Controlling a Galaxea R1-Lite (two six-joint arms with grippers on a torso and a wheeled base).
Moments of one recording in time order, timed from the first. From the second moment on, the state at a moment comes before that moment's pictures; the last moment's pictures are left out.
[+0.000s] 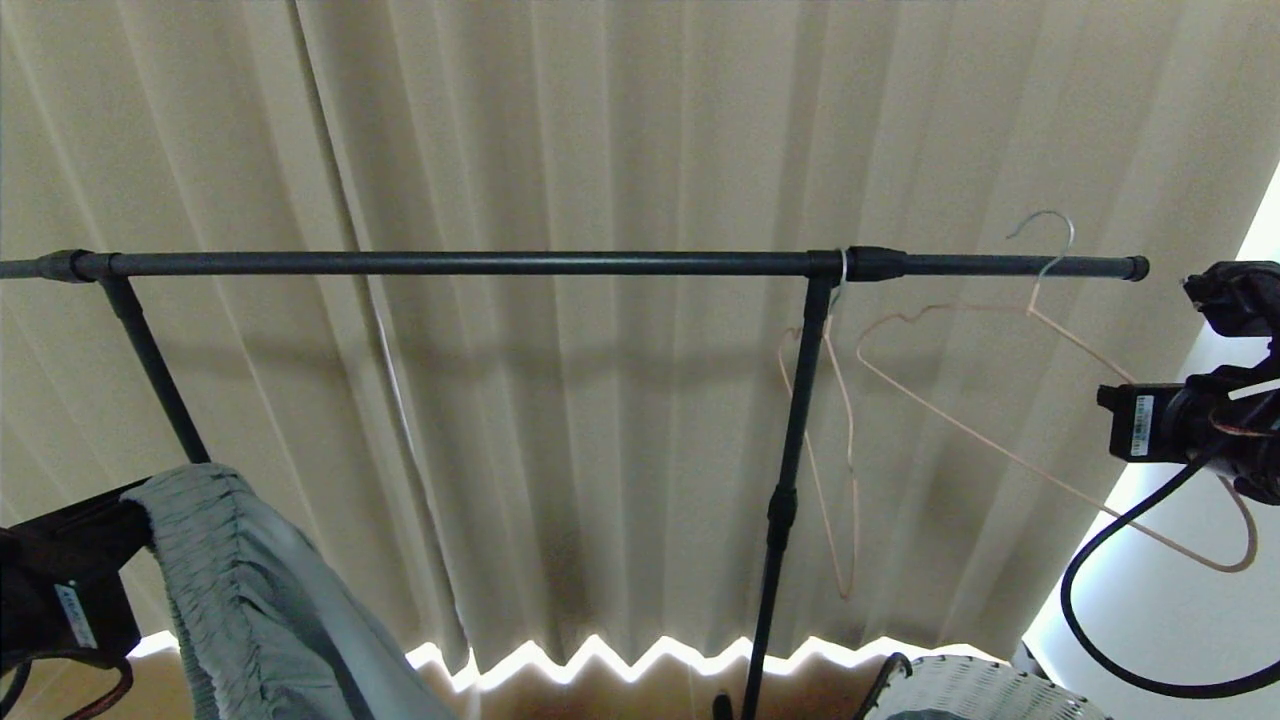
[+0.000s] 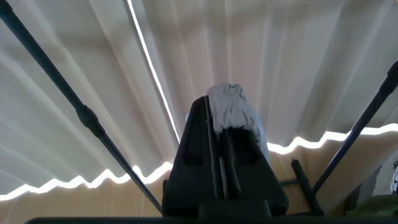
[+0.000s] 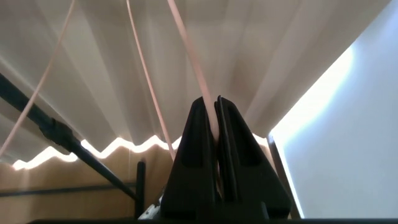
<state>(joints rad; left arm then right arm) -0.24 0.93 -0.41 -0.32 0.14 0.13 0.05 1.41 -0.74 -0.28 -0.21 0.05</state>
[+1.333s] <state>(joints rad) -0.24 0.92 -0.39 -0.33 0.14 0.16 0.10 1.22 -0.57 -0.38 -0.15 0.05</state>
